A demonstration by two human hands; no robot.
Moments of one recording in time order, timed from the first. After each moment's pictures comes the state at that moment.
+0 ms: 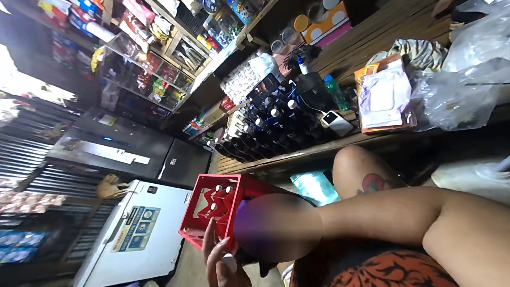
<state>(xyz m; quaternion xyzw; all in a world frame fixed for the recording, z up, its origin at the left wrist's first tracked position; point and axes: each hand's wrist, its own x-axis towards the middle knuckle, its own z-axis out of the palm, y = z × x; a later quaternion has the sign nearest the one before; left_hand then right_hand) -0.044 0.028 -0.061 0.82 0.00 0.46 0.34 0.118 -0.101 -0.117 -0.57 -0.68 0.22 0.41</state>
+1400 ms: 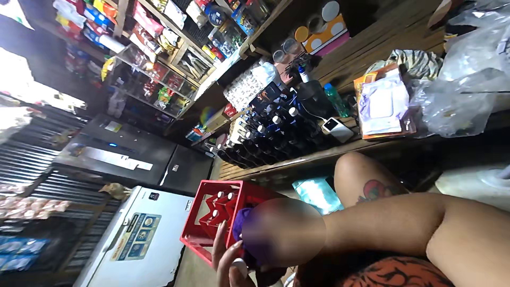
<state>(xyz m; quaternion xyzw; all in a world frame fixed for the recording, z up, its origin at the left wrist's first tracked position) -0.039 0.021 -0.059 0.86 -0.03 0.43 0.27 0.110 -0.107 -0.099 -0.56 -0.67 0.21 0.44</state>
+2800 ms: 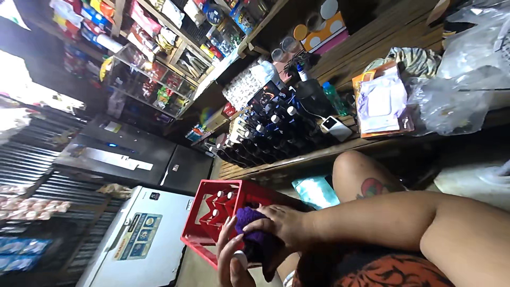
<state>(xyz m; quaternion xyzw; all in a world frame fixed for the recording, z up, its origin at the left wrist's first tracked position) -0.032 0.023 -0.060 0.86 -0.05 0.41 0.29 0.124 -0.101 -0.118 -0.54 -0.68 0.17 0.47</state>
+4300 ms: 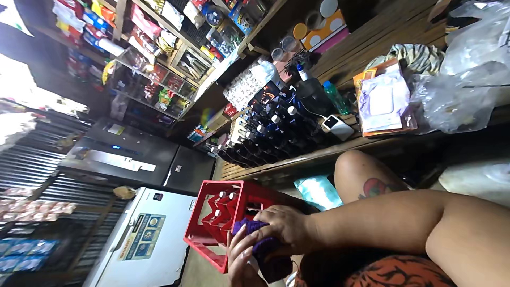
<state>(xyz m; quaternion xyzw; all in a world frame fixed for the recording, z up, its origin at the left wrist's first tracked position) -0.028 0.003 -0.069 0.86 -0.10 0.44 0.22 0.125 -0.104 -0.107 -0.46 -0.69 0.08 0.55</state>
